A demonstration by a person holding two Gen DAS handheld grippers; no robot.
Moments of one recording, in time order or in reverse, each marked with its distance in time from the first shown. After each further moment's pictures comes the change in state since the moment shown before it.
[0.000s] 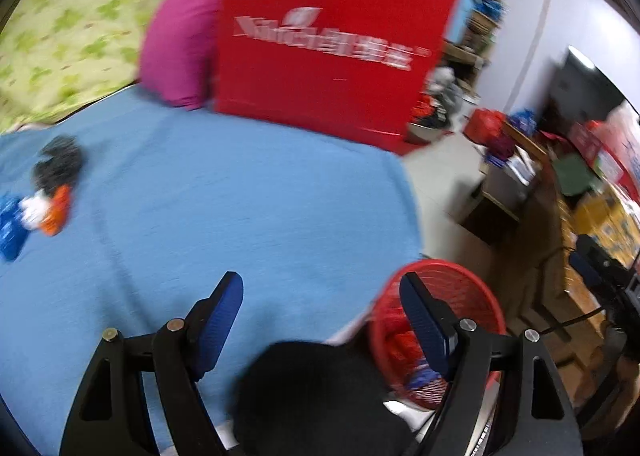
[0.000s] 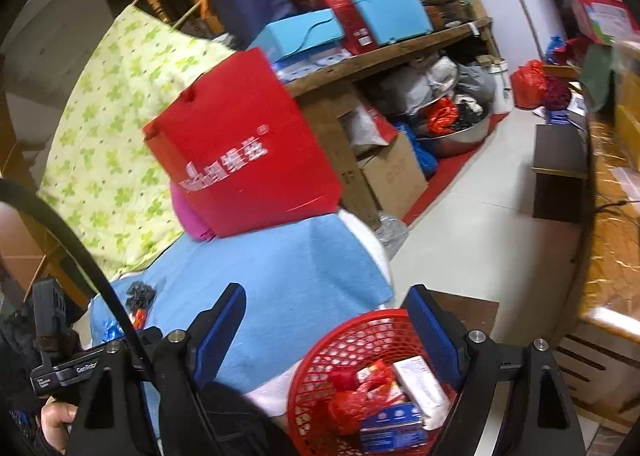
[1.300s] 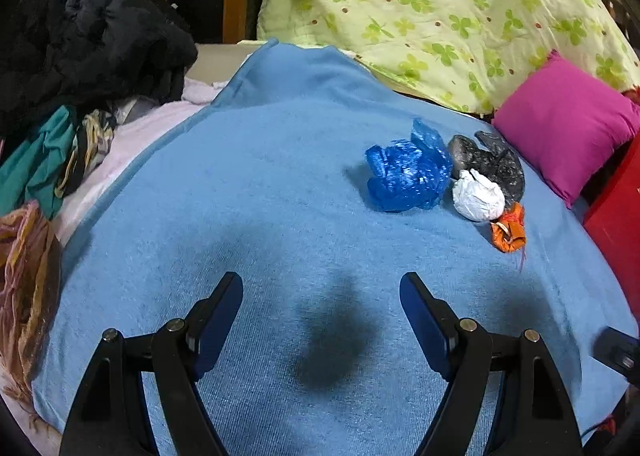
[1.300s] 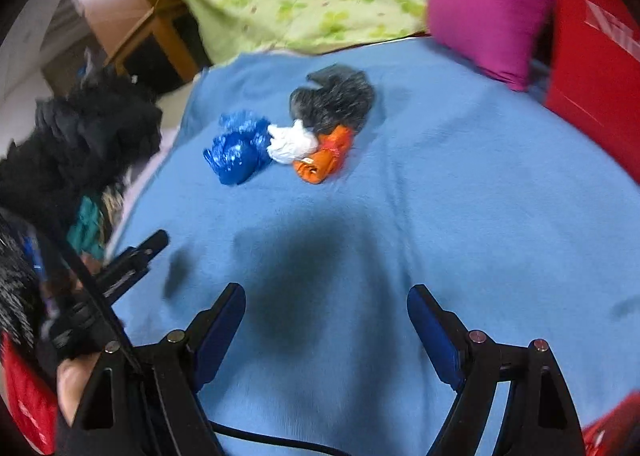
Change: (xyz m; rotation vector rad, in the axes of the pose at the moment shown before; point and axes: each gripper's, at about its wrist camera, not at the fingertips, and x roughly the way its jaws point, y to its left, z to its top) left arm -0.079 0.348 -0.090 -0.634 -0.195 0.648; right arm 0.254 0.398 -0.150 -0.602 0.609 0.376
